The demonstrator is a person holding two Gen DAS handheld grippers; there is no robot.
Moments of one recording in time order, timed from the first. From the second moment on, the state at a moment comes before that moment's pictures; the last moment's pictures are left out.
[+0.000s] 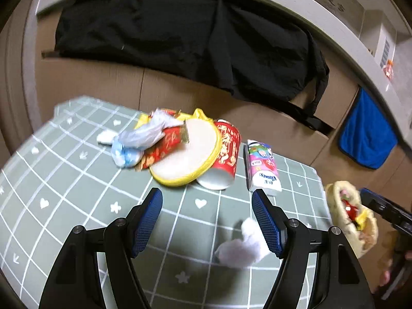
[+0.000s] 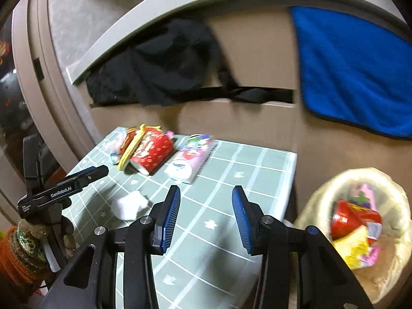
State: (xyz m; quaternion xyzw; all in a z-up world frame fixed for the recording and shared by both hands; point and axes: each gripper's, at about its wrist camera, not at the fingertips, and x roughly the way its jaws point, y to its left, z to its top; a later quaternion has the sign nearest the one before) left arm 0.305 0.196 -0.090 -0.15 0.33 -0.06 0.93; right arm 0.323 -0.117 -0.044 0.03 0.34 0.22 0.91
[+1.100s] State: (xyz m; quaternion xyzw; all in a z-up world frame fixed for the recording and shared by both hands) left arm 0.453 0.055 -0.128 -0.05 0.42 -0.07 0.90; right arm 0.311 -0.200 -0.063 0.10 0.34 0.16 0.92
